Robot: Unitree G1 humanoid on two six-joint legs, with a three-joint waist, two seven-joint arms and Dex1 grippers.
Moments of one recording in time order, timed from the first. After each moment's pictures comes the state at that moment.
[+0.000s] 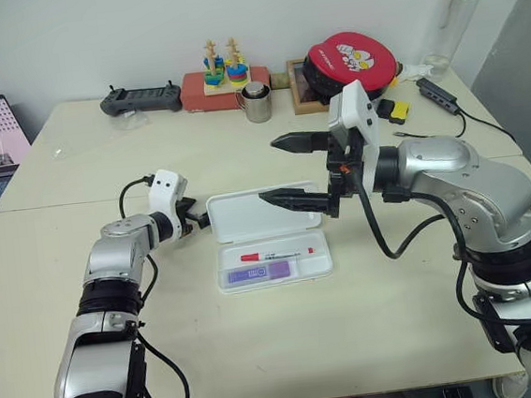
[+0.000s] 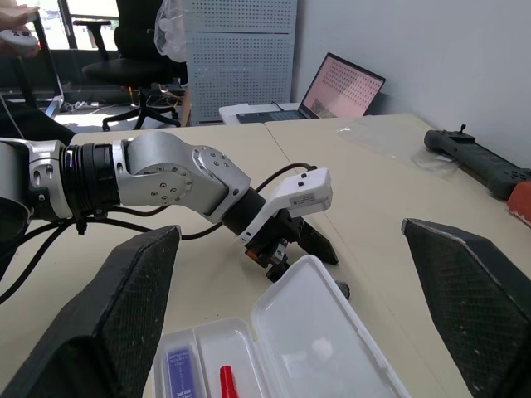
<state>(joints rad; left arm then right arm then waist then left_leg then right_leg) -0.68 0.55 0.02 0.57 -0.21 0.49 -0.73 -0.79 -0.47 0.14 -0.39 0.59 0.82 0.76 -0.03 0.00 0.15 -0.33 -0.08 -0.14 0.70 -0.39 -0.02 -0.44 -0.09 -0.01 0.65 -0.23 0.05</state>
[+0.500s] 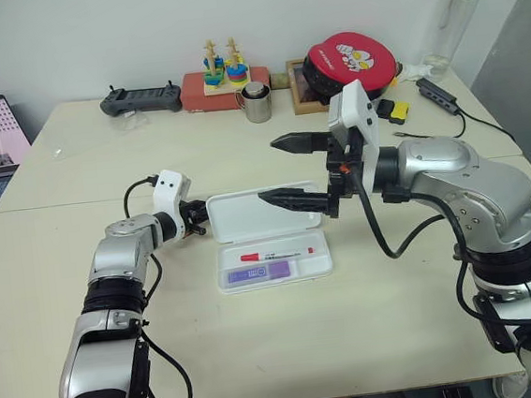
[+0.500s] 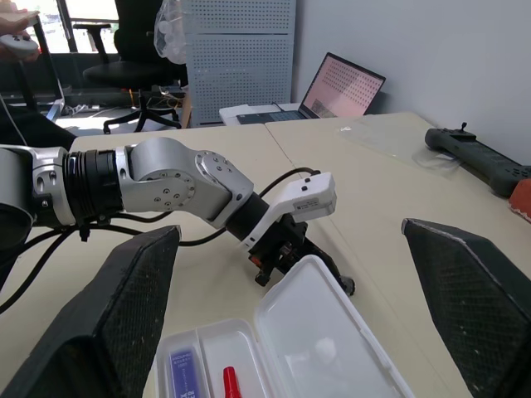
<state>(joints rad) -0.69 0.53 0.03 0.58 -0.20 0.49 -0.73 -0.79 -0.47 0.14 -0.39 0.61 0.83 0.76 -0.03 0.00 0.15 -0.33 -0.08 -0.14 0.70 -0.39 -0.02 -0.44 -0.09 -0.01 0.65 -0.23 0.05</state>
